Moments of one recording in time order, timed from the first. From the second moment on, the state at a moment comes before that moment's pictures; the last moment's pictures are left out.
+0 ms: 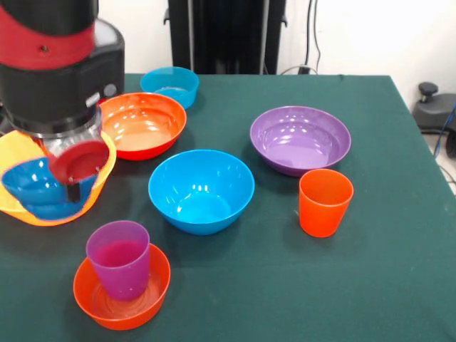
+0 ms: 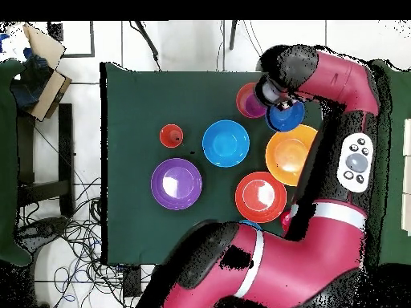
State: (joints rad) arm -0.39 -0.24 -0.01 0.67 -0.12 1.16 2.35
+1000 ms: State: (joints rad) arm -0.37 -0.06 0.00 0.48 -0.11 1.19 2.35
